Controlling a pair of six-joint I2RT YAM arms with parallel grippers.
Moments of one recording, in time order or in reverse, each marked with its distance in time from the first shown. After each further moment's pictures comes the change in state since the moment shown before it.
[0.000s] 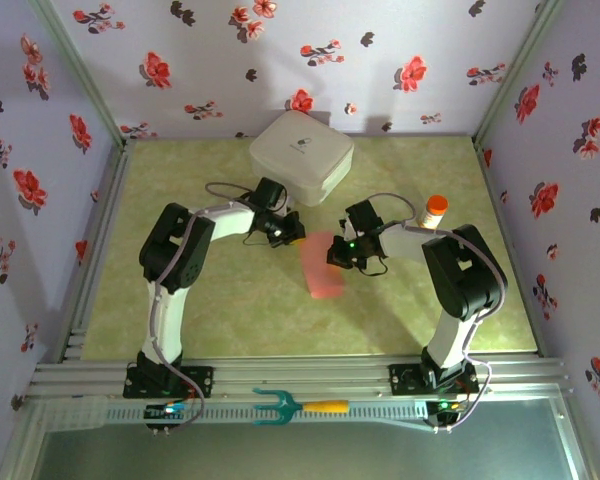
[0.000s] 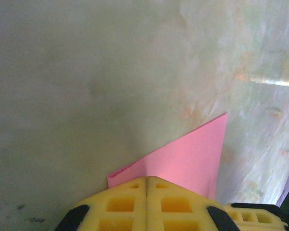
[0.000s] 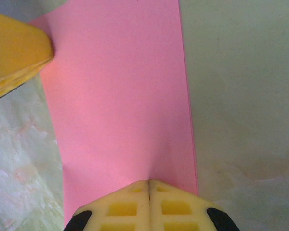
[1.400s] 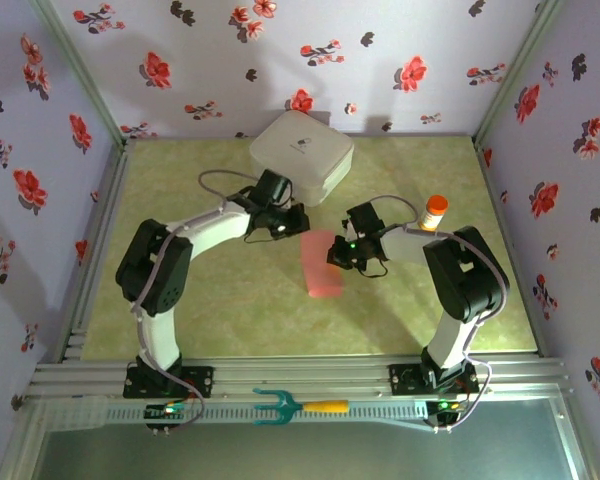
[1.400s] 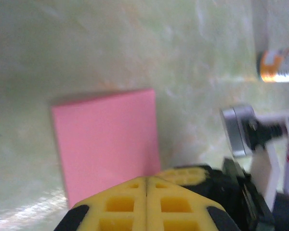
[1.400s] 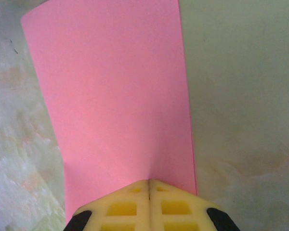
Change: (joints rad) left arm -0.099 -0.233 -0.066 -0.046 -0.108 0.003; right arm 0.000 -0.017 -0.034 0.053 0.010 0.067
